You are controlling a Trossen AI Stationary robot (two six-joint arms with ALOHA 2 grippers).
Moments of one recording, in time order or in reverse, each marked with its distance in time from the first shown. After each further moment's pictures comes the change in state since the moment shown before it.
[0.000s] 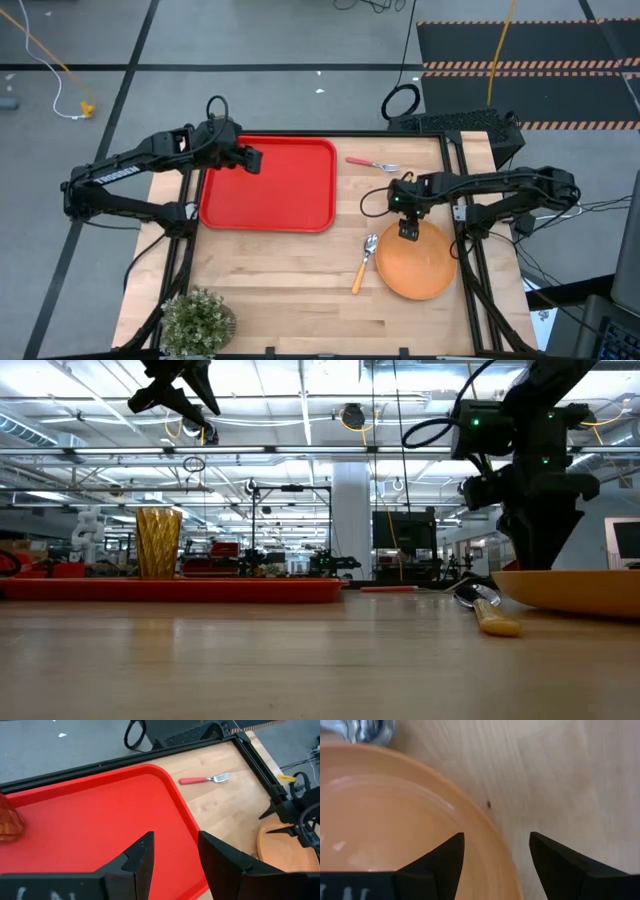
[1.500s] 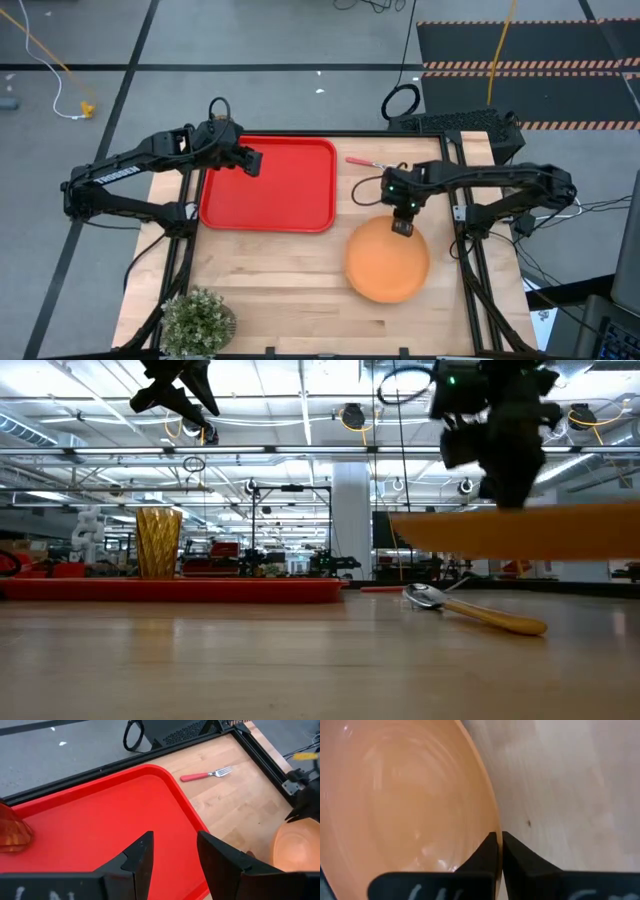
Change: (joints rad) left arm 0.001 0.000 0.000 -0.005 0.000 0.087; right arm 0.000 0.027 0.268 -0.193 -0.152 0.095
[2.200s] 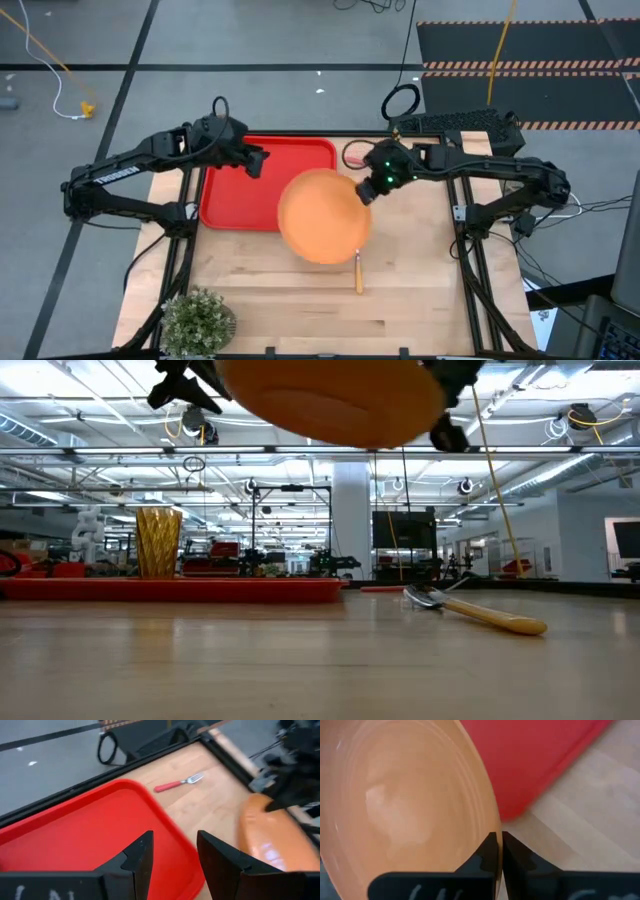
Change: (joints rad) left arm -0.001 -0.008 -0.001 0.131 0.088 0.113; right arm -0.007 0.056 0.270 0.311 0.088 0.590
